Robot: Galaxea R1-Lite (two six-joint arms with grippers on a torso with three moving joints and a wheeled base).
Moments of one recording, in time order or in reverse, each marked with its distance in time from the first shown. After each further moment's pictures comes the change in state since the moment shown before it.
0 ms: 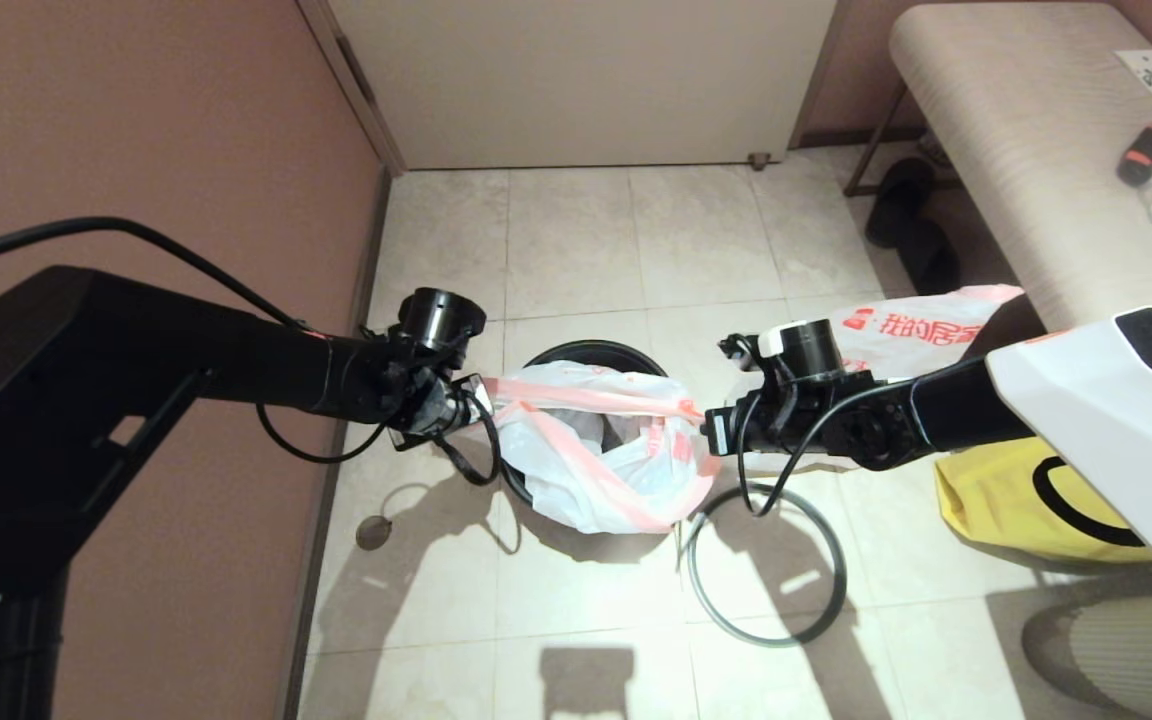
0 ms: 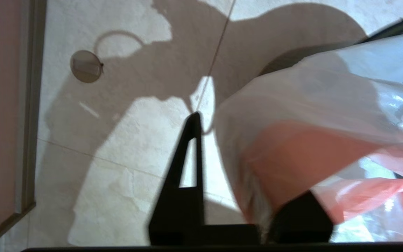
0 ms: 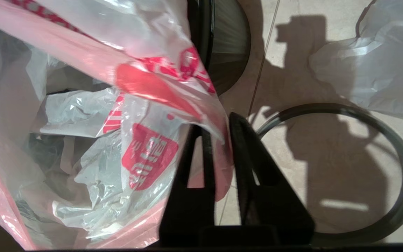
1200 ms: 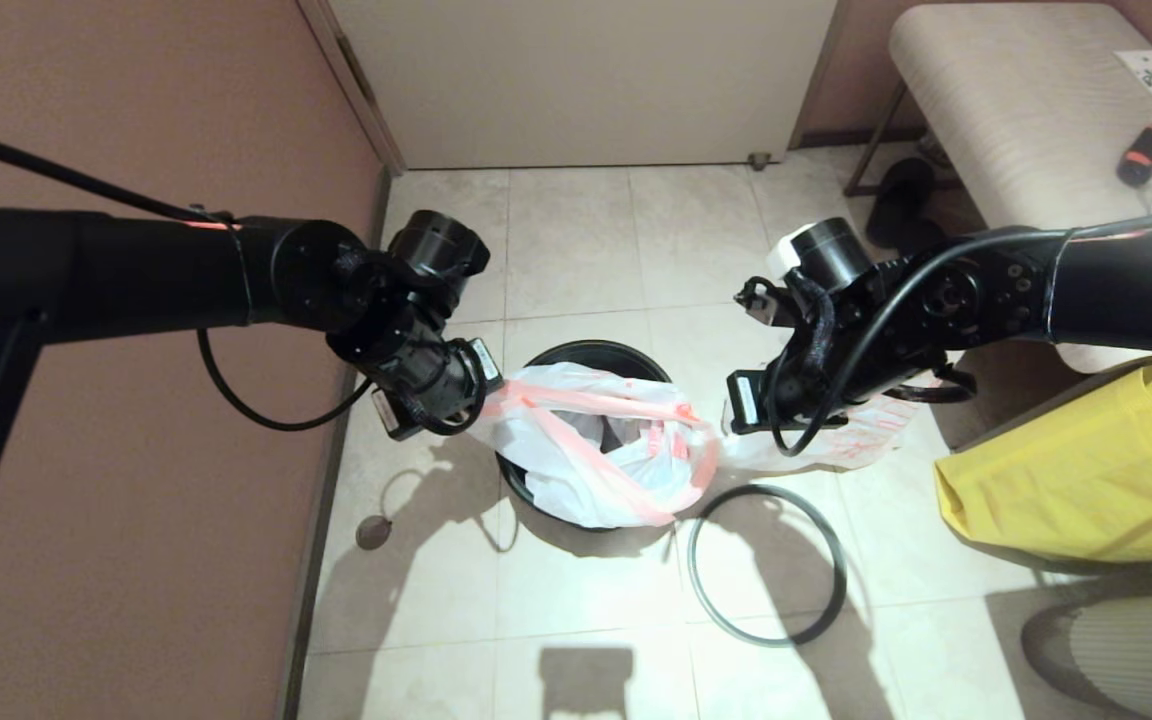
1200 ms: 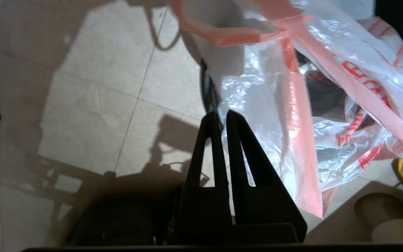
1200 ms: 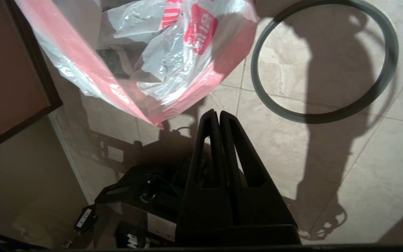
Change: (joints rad) left arm -0.093 -0.137 -0.235 0.541 -0.151 -0.235; right arm 0.077 -0.200 -0.280 0.781 -0.090 0.147
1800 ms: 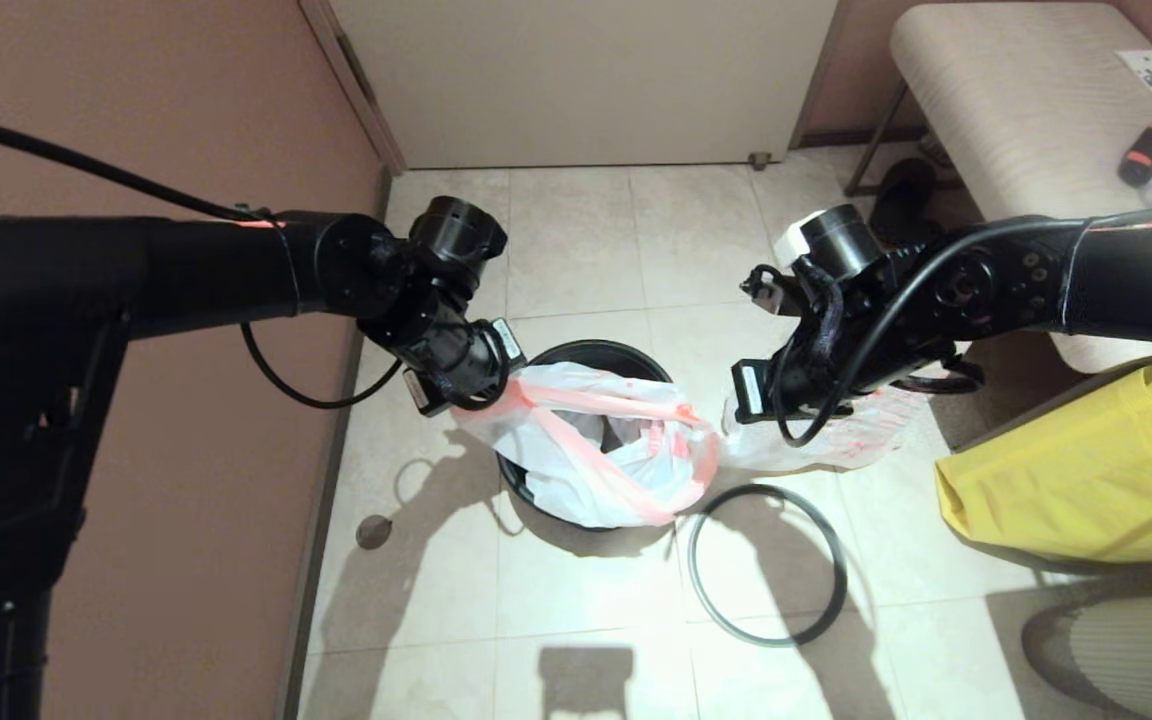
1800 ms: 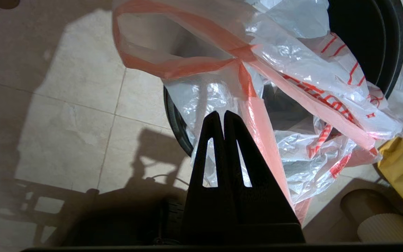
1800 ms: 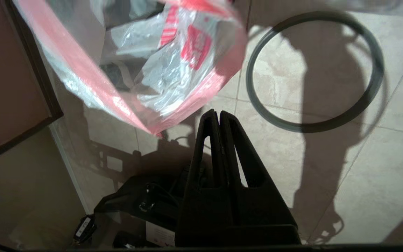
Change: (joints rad) left arm 0.001 0.093 -0.159 -0.001 -0.048 0.035; right arm -0.012 -0.014 -0.019 -0.005 -0.010 -0.007
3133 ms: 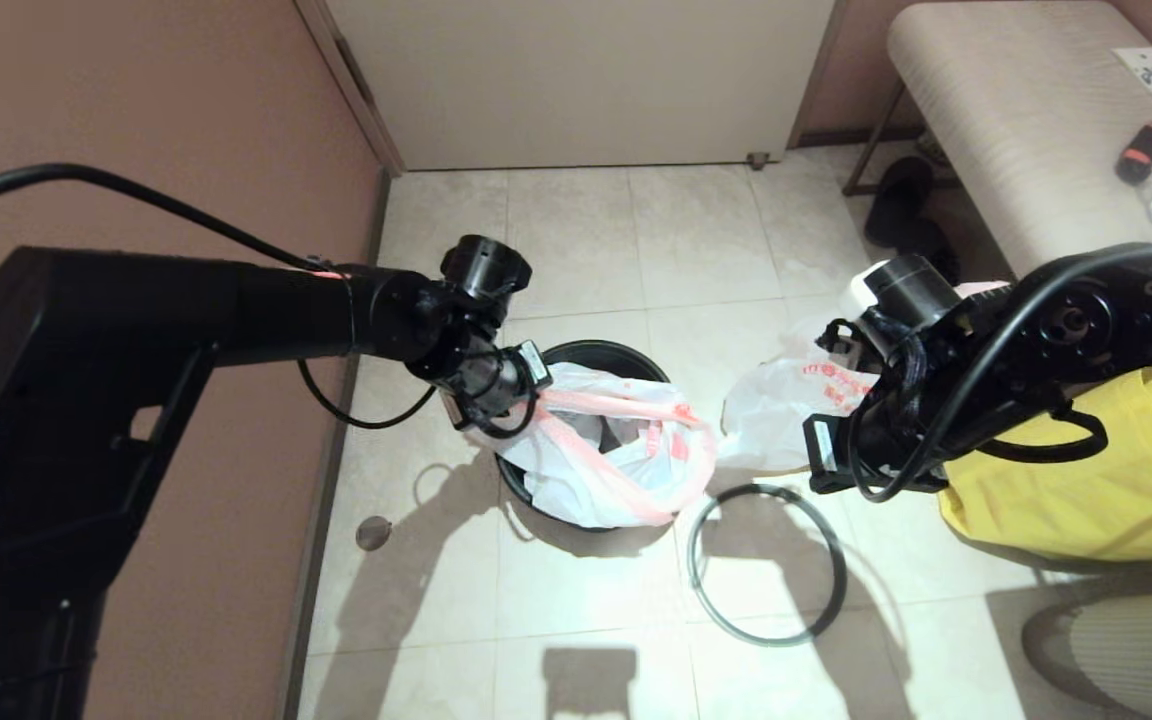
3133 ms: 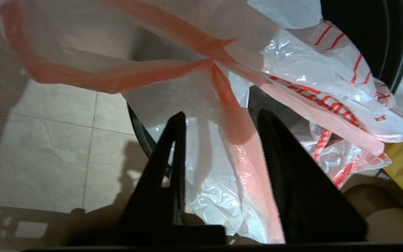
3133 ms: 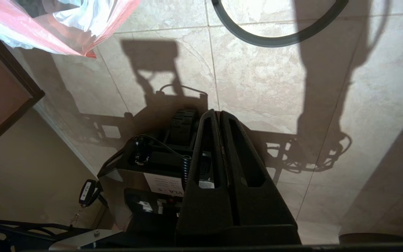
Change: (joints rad) left arm -0.008 0.067 0.076 -0.188 -0.042 0.035; right arm -0.029 -0.176 0.332 0.043 -0.031 0.162
